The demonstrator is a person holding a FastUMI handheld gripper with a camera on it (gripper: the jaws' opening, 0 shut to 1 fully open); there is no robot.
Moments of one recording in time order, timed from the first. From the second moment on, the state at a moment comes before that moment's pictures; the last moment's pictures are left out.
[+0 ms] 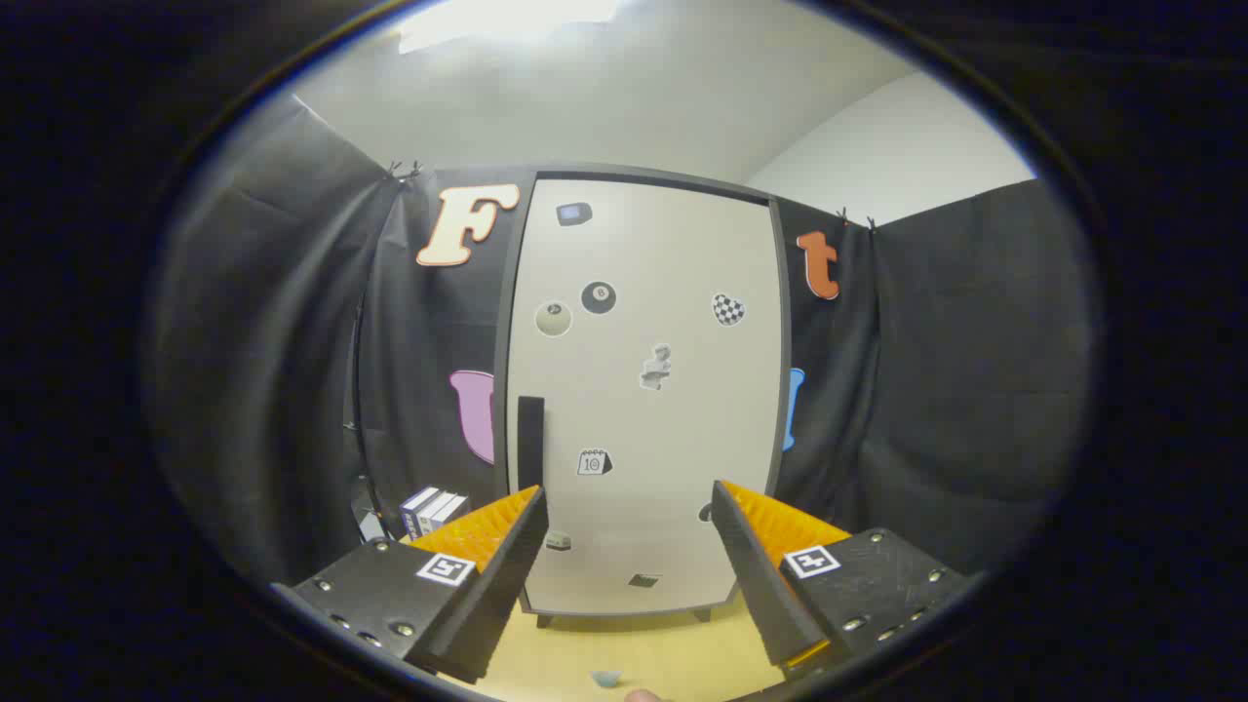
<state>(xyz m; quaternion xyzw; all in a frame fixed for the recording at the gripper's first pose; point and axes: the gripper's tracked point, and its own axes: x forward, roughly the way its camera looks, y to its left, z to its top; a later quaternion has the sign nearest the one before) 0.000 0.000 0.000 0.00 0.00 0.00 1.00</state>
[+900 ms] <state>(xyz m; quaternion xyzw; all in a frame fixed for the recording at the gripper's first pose) 0.008 0.009 -0.007 0.01 0.01 0.00 1.00</state>
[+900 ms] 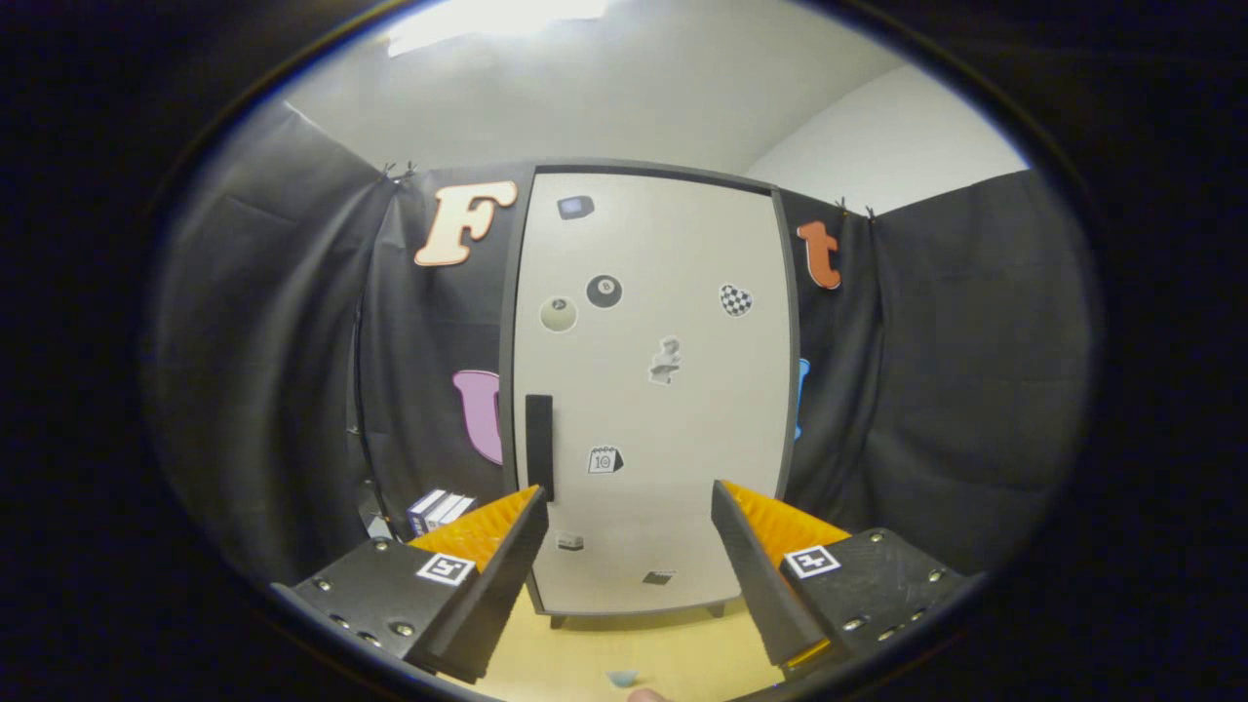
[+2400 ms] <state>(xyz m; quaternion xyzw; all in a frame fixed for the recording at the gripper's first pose) 0.199 0.113 -0.063 0.04 0.05 0.06 1.00</state>
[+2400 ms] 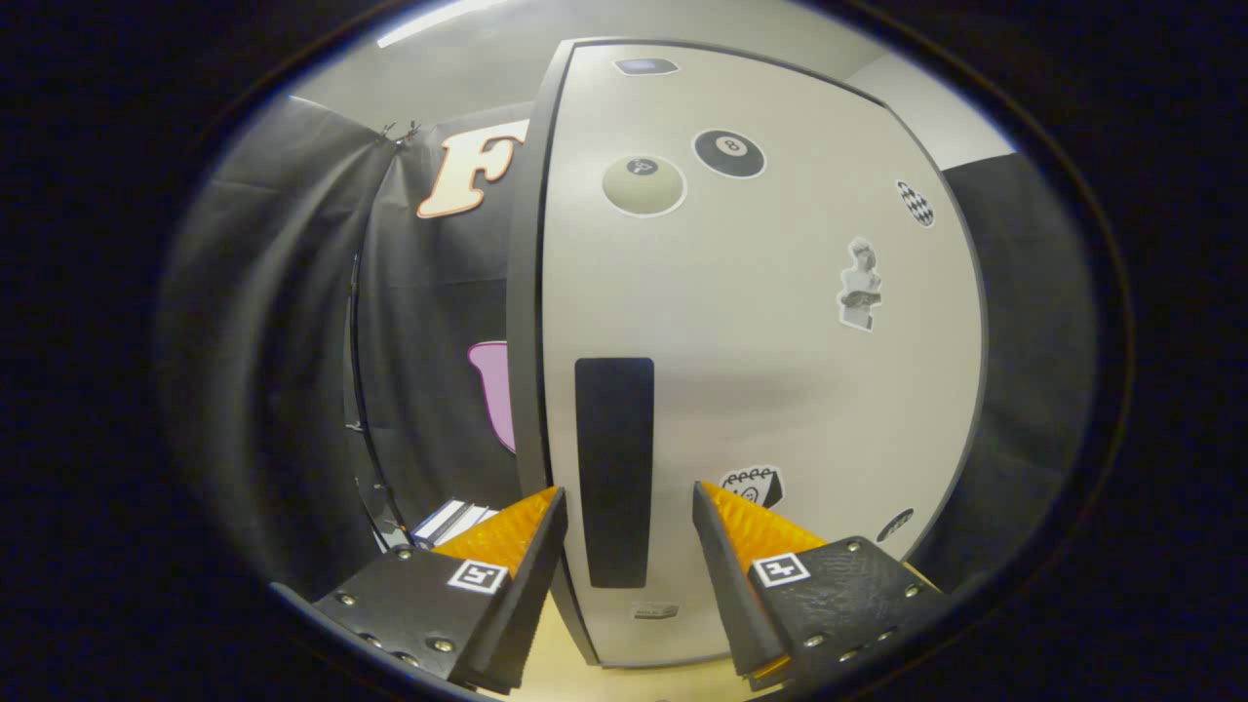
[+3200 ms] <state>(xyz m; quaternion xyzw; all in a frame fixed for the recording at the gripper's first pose) 0.194 0.117 -0.062 0.05 0.06 0.05 1.00</state>
